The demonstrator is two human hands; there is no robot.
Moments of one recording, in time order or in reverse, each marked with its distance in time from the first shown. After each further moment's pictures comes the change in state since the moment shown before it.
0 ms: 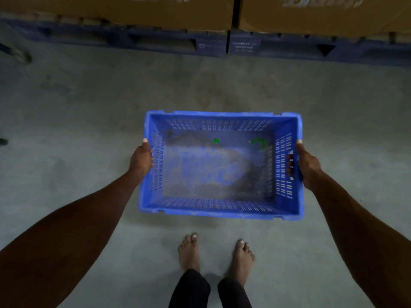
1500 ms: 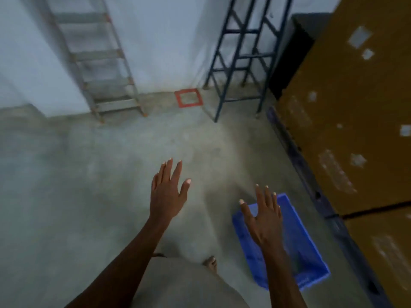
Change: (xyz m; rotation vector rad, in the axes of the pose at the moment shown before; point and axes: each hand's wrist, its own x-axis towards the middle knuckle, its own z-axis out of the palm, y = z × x) left_hand -0.716 -0.119 -0.402 0.171 0.907 0.018; right_hand -0.749 0.023 0.038 -1.281 -0.593 -1.577
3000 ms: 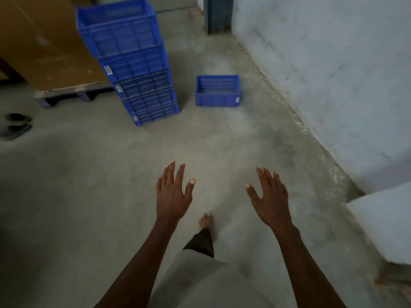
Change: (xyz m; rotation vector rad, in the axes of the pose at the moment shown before) left_hand -0.148 -1.035 -0.543 0.121 0.714 -1.434; right_hand -0.173 -1.250 0.676 -0.133 -0.791 -1.480
